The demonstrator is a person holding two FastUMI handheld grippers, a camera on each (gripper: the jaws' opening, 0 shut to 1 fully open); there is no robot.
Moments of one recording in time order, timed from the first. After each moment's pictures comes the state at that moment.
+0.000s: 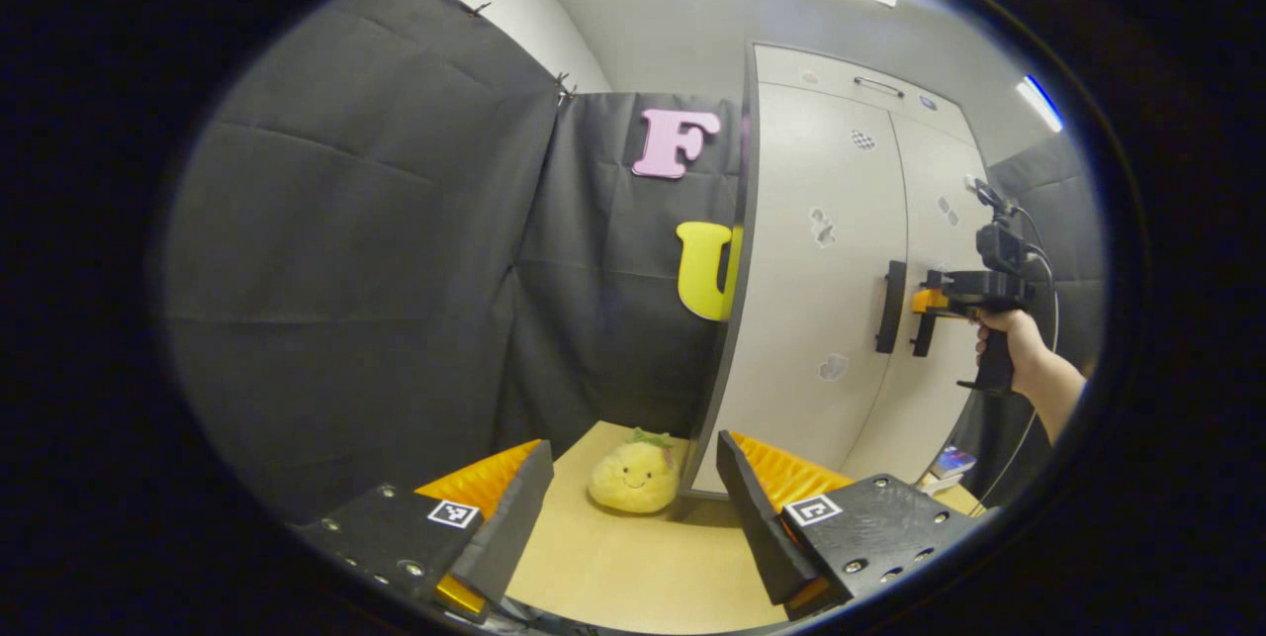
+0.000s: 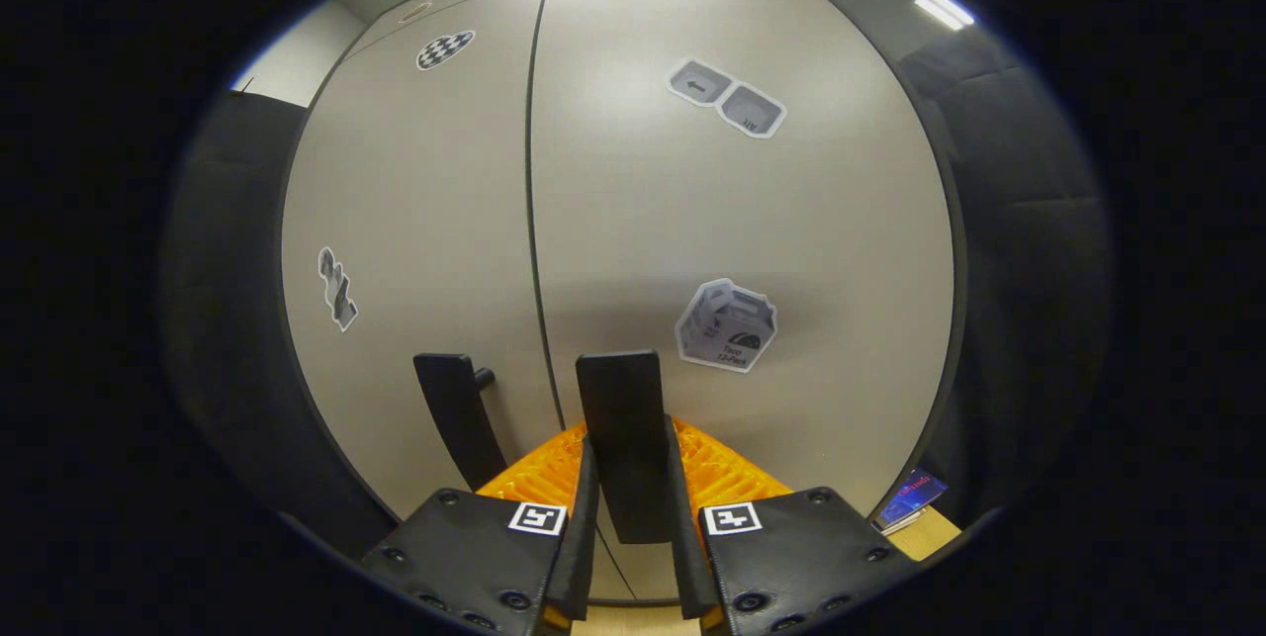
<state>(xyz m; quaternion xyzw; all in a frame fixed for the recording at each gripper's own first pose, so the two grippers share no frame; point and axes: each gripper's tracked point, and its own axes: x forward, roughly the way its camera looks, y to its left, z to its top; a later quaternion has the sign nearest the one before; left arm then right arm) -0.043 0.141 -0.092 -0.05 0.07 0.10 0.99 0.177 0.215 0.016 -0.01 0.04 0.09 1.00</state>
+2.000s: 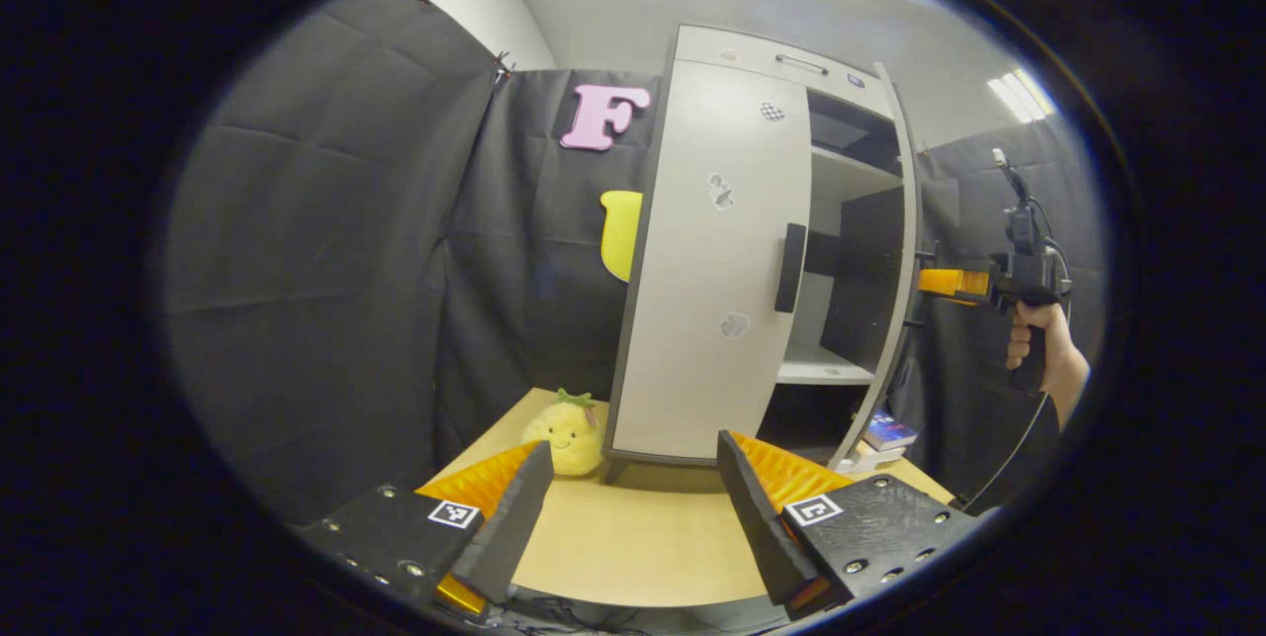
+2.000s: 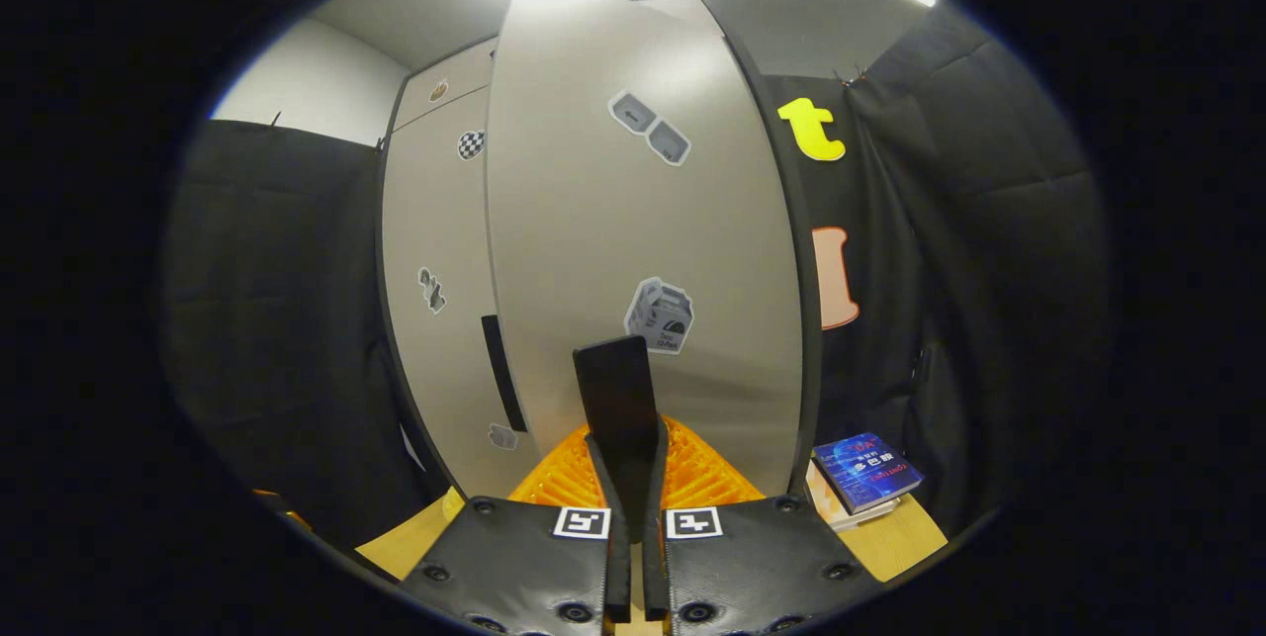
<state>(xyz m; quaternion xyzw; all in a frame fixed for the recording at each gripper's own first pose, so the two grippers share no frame) -0.072 0.042 -0.107 -0.07 0.11 0.00 0.99 0.040 0.106 0.016 0.02 0.03 0.16 0.99</state>
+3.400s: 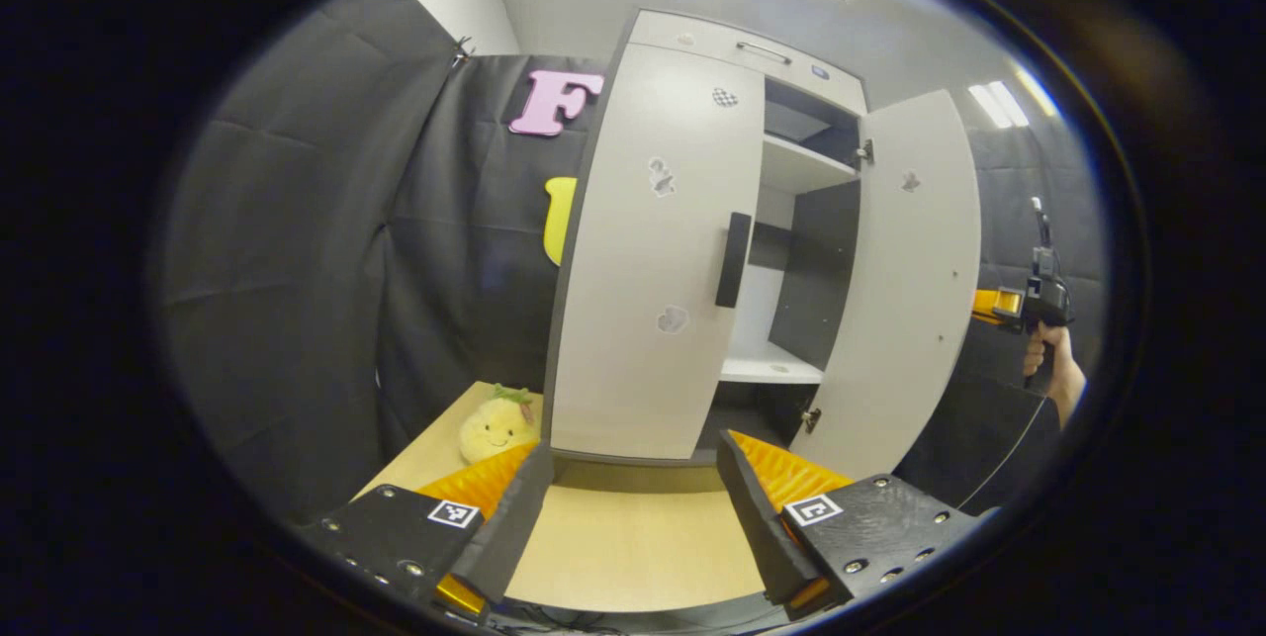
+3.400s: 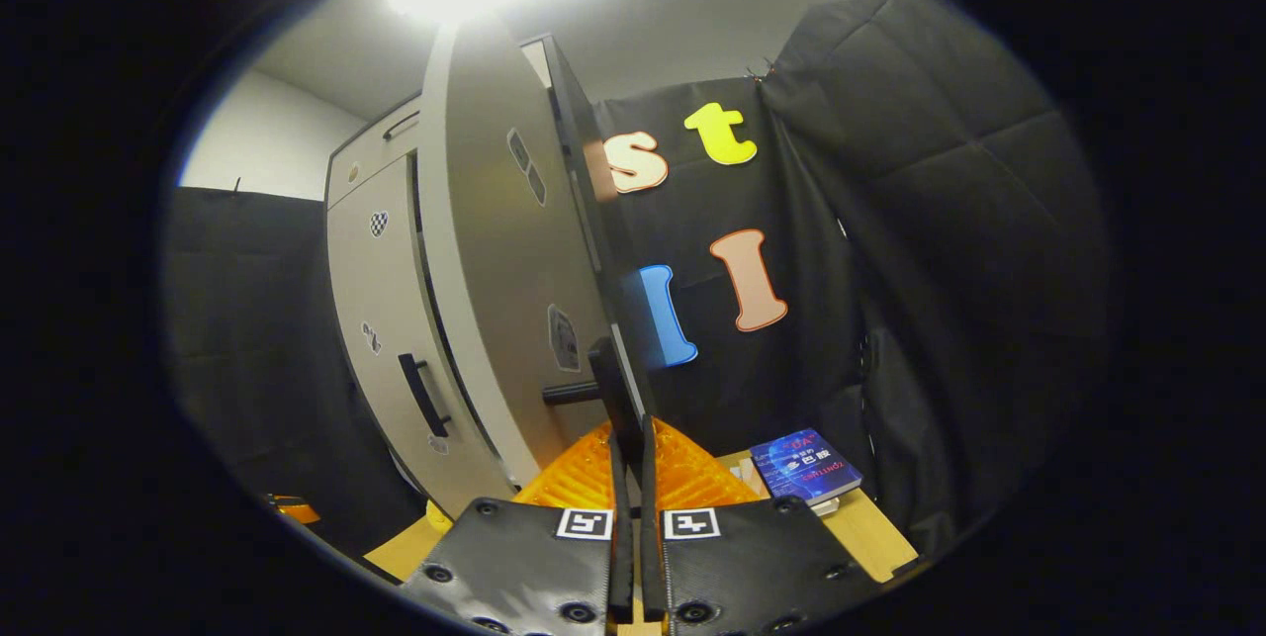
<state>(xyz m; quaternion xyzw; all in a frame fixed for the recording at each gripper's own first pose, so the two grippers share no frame) -0.047 -0.015 -0.100 -0.07 0.12 -0.08 0.99 0.030 -0.057 0.032 0.08 0.02 0.11 0.99</state>
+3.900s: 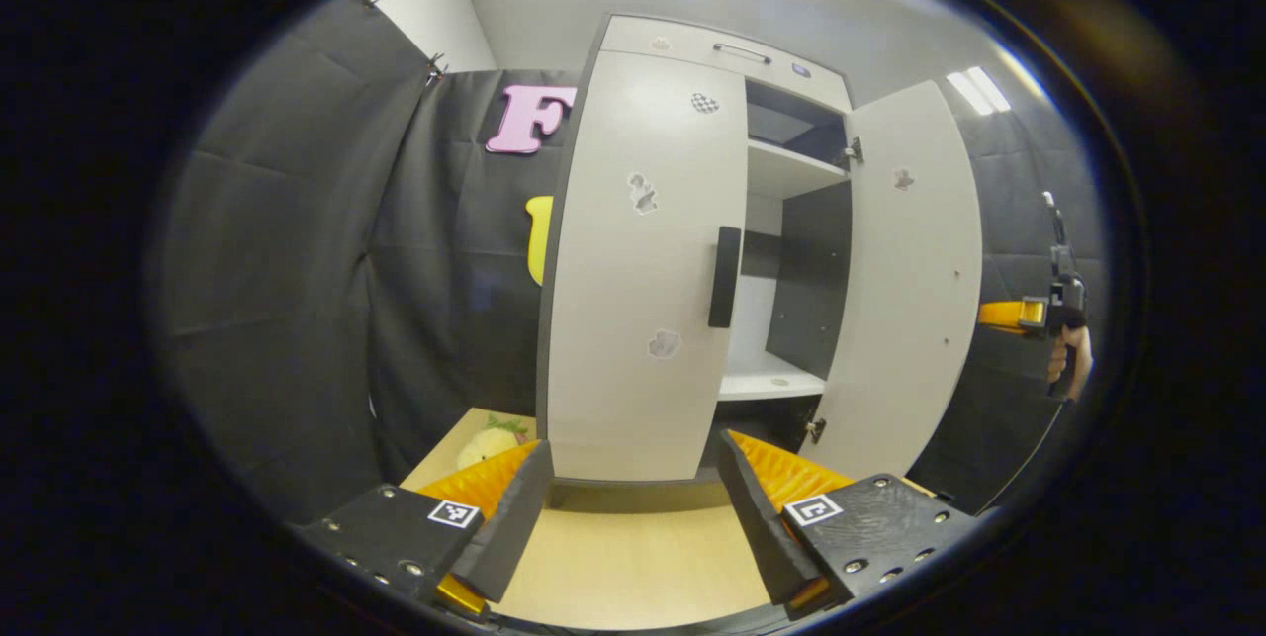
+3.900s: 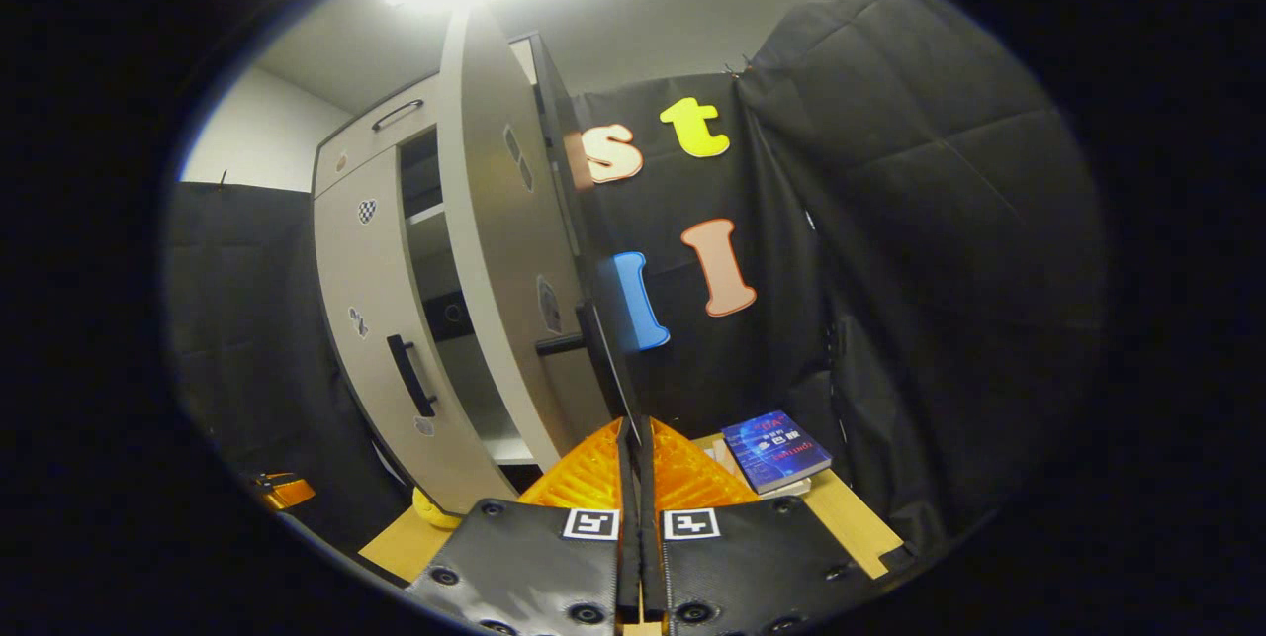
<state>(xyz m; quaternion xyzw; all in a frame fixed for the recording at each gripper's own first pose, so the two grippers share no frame) -0.004 -0.020 -0.076 -0.05 0.09 -0.09 0.99 -0.017 -0.094 0.006 0.08 0.05 0.05 0.99</state>
